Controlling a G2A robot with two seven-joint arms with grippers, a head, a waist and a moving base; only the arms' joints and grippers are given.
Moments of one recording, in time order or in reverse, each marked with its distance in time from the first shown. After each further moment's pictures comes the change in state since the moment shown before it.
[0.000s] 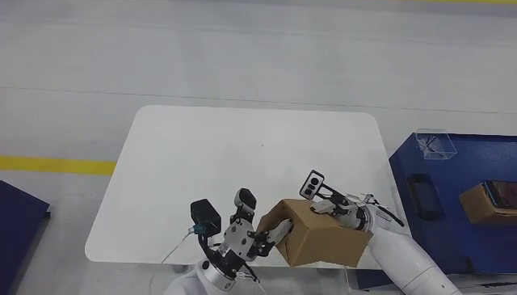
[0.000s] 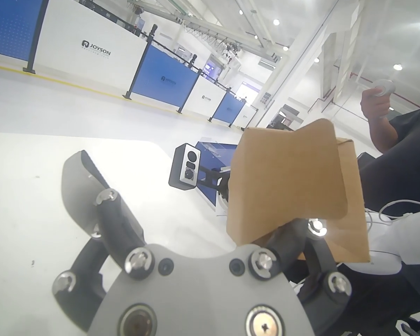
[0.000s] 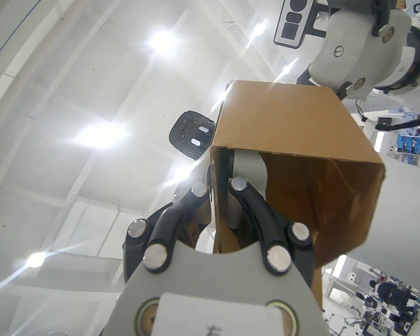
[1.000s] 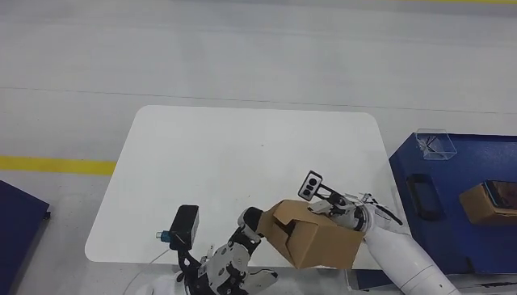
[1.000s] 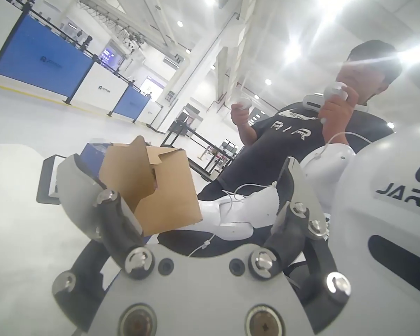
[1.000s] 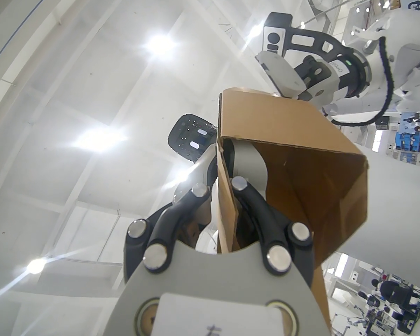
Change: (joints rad) left arm 0.094 0.051 -0.158 -0.147 -0.482 -0.488 -0.303; right arm 0.005 -0.014 0.006 0.018 -0.051 0.021 0.000
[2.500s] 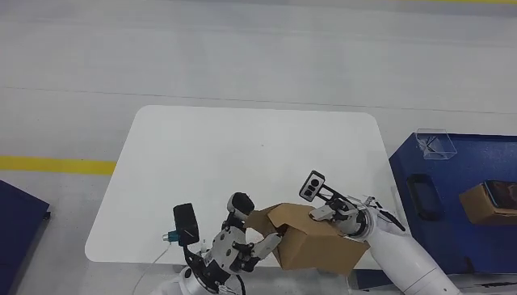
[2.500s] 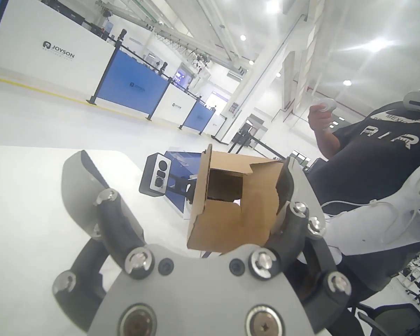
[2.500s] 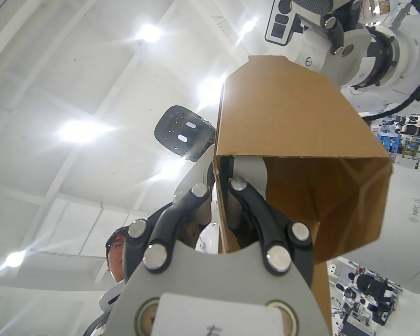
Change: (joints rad) left arm -0.001 -0.023 0.062 0.049 0.312 0.267 0.274; right arm -0.023 0.021 0.012 -0.063 0.002 -0.067 0.000
